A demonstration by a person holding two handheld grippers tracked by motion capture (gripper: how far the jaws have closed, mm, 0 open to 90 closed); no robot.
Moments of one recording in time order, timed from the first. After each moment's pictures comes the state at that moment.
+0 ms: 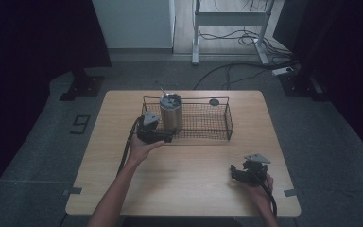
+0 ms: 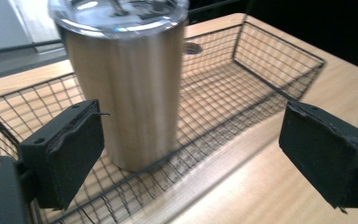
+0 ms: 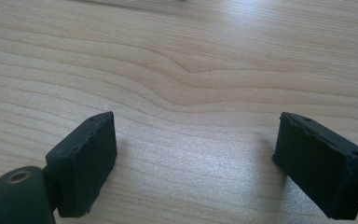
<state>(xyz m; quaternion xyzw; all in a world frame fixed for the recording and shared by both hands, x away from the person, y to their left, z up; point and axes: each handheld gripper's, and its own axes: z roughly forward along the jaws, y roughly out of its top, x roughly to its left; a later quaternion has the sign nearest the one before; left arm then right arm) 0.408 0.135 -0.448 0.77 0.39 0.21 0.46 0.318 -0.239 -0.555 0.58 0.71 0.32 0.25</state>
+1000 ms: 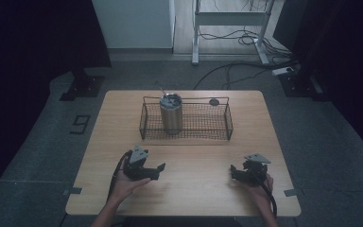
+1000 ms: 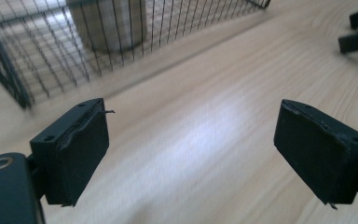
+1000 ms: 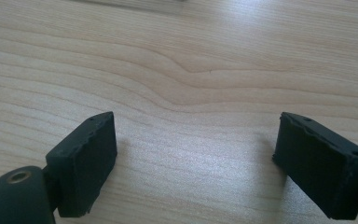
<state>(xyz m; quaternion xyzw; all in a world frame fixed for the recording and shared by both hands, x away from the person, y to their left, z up) 0.312 0.177 -0.501 0.80 0.39 0.17 0.42 0.318 -0.239 -0.555 0.58 0.71 0.32 0.25</state>
